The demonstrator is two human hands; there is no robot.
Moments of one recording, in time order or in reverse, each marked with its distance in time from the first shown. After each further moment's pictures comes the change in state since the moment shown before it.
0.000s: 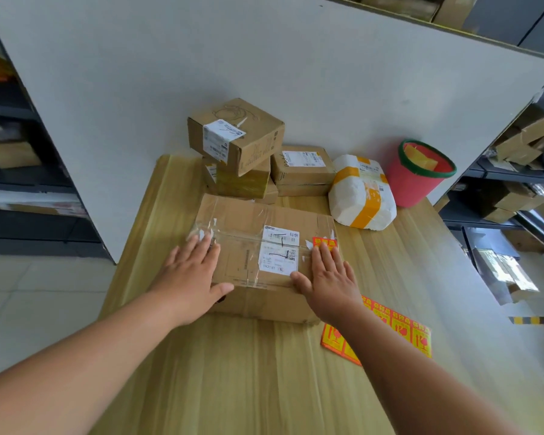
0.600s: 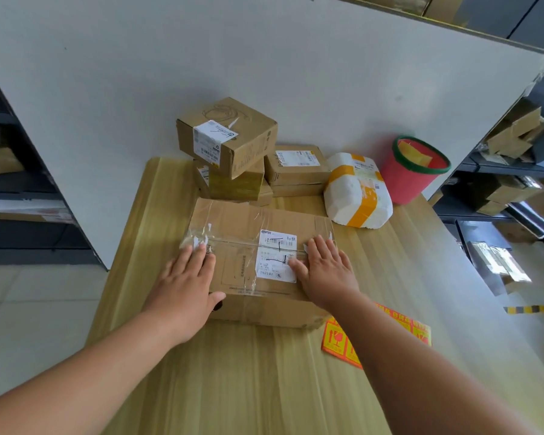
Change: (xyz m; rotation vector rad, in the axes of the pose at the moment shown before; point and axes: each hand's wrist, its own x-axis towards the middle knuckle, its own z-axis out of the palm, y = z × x) left_hand 0.001 0.003 0.005 0.019 0.037 -0.003; right_hand 0.029 -0.005 -0.009 0.024 0.021 0.018
